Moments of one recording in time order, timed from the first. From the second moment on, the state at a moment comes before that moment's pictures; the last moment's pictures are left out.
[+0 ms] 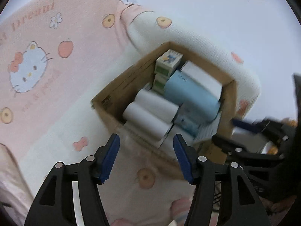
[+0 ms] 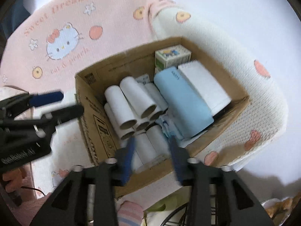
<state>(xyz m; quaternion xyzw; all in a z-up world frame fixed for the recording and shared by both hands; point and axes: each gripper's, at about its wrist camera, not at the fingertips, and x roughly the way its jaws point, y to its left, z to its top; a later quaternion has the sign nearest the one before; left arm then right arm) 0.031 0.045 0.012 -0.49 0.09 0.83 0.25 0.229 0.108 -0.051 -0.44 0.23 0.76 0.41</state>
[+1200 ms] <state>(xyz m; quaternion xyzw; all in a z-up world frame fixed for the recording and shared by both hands) -0.056 0.085 -0.034 -0.54 0.06 0.79 0.29 0.220 0.227 -0.136 -0.43 0.43 0.70 0.37</state>
